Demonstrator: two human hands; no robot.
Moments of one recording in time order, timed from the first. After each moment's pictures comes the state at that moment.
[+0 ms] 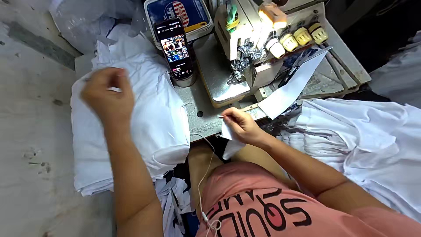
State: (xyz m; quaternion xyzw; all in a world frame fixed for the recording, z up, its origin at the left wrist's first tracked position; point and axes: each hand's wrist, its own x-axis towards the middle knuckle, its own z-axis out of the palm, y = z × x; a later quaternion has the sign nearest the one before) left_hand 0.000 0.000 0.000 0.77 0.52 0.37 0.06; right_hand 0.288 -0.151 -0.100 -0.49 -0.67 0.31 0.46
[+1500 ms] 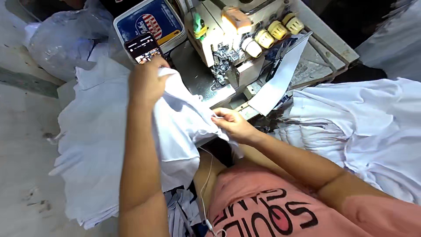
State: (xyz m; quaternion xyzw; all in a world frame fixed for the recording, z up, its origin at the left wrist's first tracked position) left_hand 0.122 0.046 0.013 0.88 0.42 0.15 0.17; right_hand 0.286 -0.141 -0.095 -0.47 -0.45 0.54 0.53
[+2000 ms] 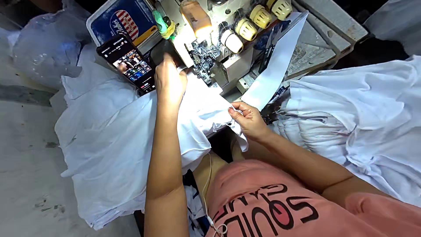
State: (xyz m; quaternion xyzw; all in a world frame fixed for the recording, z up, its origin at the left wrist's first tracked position) left_hand 0.216 0.030 -0.028 0.82 0.53 0.12 0.17; right_hand 0.326 -0.171 -0.130 -0.54 -0.39 0.41 0.62
